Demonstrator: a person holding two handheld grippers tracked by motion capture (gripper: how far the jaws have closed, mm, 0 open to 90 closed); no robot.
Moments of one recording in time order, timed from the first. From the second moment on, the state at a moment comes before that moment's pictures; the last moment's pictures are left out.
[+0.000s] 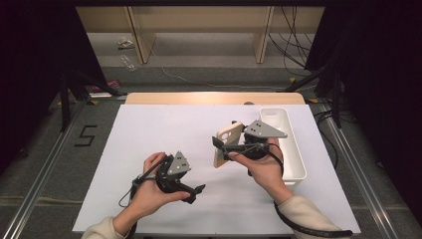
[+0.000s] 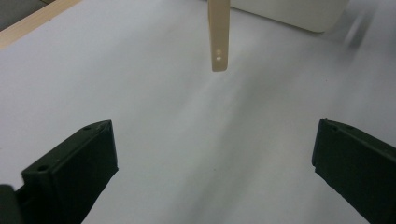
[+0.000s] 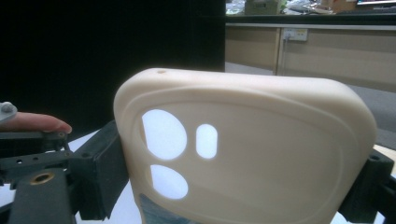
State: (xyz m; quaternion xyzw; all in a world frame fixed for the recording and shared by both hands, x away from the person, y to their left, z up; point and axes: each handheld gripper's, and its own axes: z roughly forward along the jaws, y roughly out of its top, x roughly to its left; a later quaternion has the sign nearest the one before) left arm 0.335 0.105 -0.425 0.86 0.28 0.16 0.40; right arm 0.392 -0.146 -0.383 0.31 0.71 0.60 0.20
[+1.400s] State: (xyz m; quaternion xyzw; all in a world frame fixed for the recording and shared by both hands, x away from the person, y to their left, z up) left arm 0.329 0.149 -0.428 0.85 0.30 0.16 0.41; right arm 0.404 -0.168 -0.363 0.33 0.69 0.60 0.22
